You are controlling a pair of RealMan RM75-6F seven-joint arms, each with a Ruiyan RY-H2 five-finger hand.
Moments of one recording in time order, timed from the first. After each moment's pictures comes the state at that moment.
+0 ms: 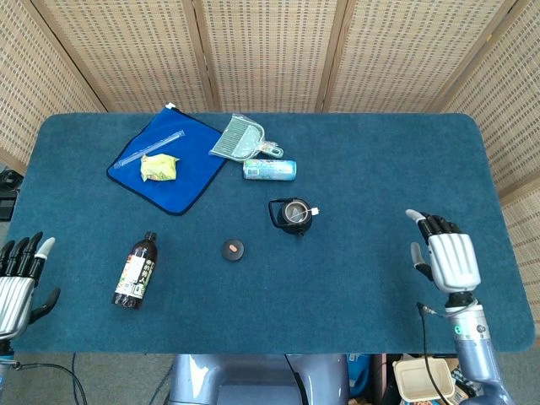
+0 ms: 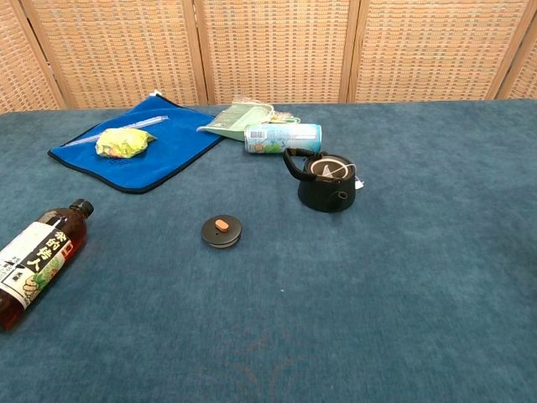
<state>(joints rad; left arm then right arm) -0.07 -1.17 -0.01 -1.61 1.54 1.55 0.23 0.40 -1.25 0.01 -1.69 -1.30 1.56 -0.26</state>
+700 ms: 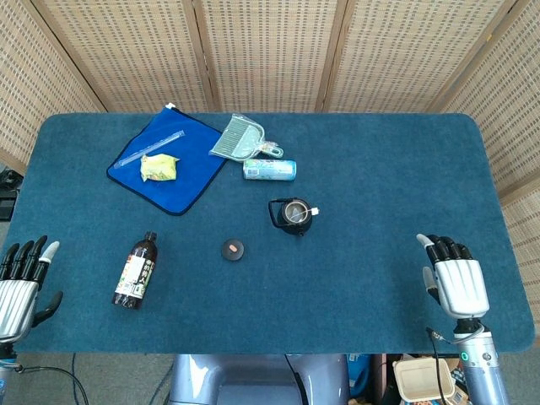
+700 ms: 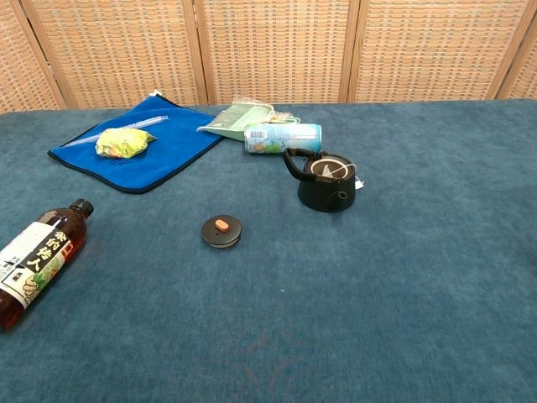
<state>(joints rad) -0.06 -1.18 0.00 -1.58 1.56 1.55 0.23 0.27 -1.30 -0.01 -1.62 -1.40 1.57 -0.38</state>
